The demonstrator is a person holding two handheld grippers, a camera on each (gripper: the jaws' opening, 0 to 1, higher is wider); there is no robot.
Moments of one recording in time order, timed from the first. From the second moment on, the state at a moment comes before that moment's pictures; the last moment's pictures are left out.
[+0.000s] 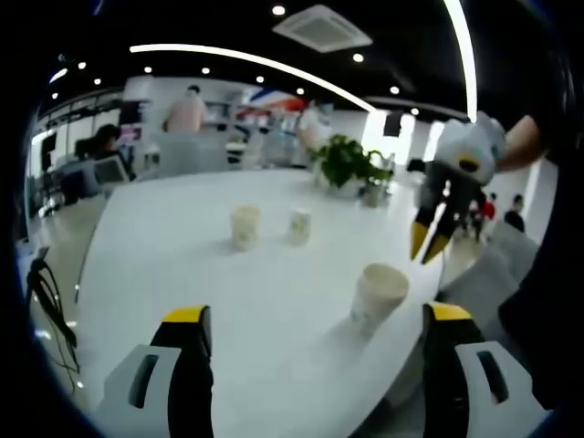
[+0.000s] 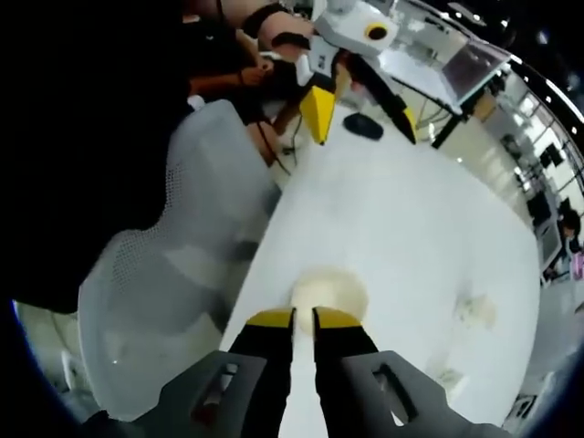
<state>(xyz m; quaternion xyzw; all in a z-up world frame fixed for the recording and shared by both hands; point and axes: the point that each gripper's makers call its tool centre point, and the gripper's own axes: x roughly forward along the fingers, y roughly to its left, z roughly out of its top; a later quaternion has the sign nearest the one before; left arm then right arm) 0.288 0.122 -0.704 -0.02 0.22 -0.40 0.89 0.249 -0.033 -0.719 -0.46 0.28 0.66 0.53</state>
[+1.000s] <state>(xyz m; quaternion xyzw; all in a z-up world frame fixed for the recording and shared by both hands) 0.277 0.121 -0.701 -0.02 0.22 -0.40 0.89 0.312 -0.090 -0.689 -0.26 0.32 0.53 0.74</state>
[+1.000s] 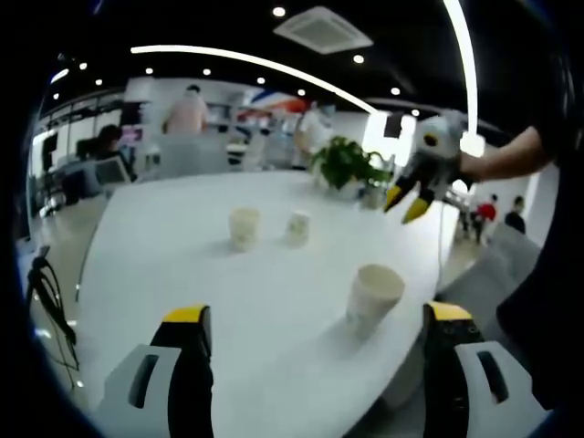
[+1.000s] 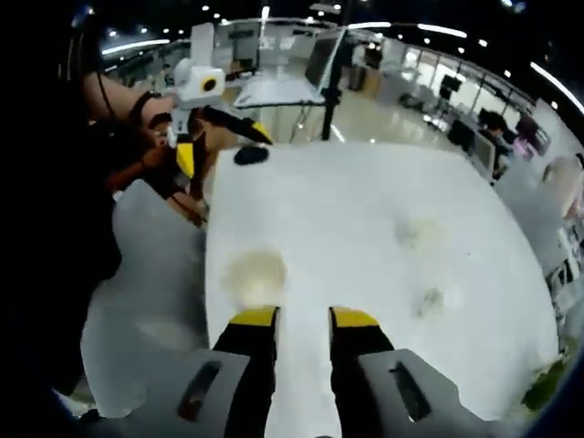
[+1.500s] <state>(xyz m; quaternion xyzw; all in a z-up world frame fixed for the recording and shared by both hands) 0.271 0.124 -0.698 -0.02 0.21 -0.40 0.89 0.345 -0.118 -0.678 -0.19 0.31 0.44 0.82</state>
